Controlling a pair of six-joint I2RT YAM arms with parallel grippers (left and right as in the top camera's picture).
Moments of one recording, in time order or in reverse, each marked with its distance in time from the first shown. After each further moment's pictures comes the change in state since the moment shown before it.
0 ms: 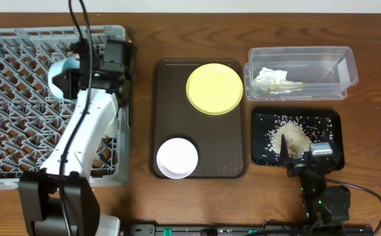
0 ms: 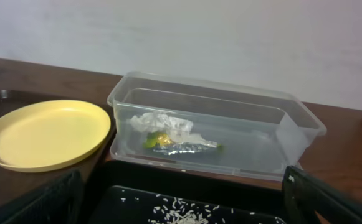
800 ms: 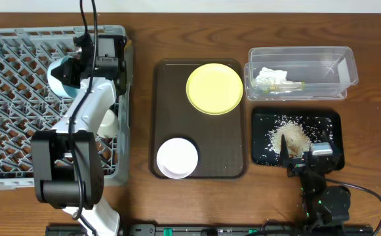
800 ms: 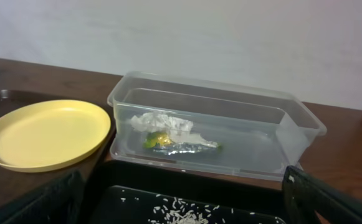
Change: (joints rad) left arm 0.076 0.209 0.001 0.336 -0.037 0.377; right arm 0.000 0.000 0.000 0.000 0.000 0.000
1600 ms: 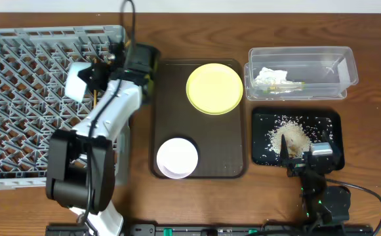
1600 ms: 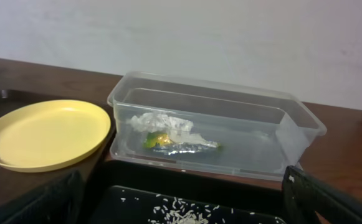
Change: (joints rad) left arm -0.201 -0.007 -0.001 -0.252 -0.006 -0.132; right arm 0.000 0.000 0.000 0.000 0.000 0.000
